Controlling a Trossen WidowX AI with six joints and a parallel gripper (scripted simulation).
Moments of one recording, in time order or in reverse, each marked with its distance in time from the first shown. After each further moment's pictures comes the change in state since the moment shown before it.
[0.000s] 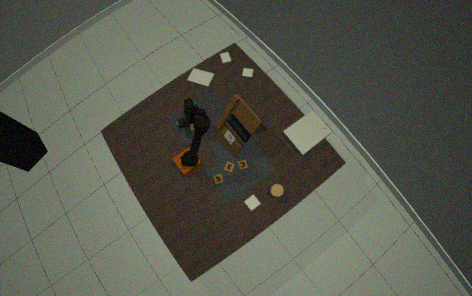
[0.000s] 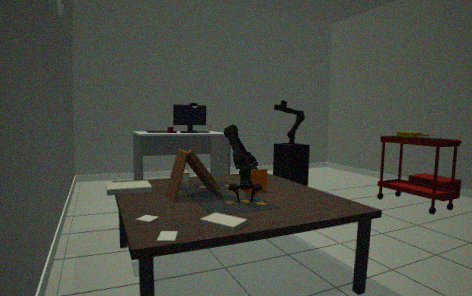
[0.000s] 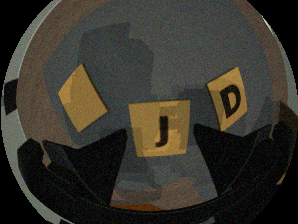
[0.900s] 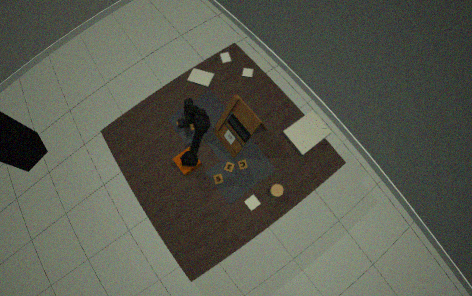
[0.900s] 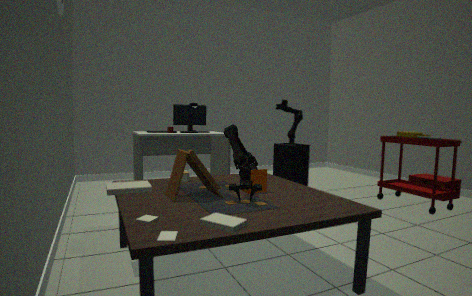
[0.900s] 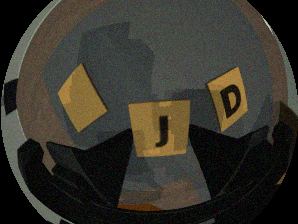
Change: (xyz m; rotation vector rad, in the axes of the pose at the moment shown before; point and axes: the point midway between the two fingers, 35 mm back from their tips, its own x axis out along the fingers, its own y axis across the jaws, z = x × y) arm 0.000 0.000 0.000 0.000 0.001 0.000
